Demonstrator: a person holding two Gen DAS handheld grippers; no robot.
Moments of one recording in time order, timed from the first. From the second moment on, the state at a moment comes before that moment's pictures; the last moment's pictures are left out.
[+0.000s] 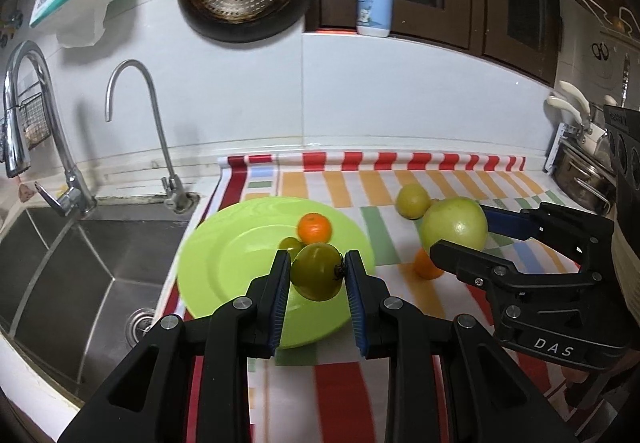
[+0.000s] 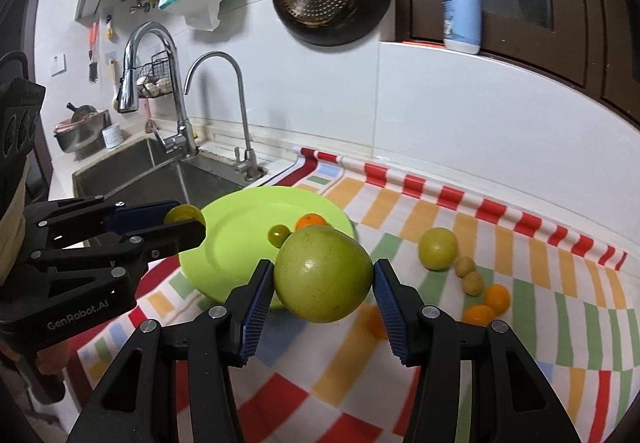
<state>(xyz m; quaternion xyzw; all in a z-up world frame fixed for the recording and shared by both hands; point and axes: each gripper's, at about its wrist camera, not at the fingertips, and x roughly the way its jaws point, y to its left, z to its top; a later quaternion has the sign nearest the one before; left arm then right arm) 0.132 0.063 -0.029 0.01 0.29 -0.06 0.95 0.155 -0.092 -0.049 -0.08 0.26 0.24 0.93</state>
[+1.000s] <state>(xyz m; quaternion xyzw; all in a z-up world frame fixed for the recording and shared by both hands) 0.217 0.146 -0.091 0.02 0.36 -0.09 0.93 0.227 0.007 -0.105 -0.08 0.35 0.22 0.91</state>
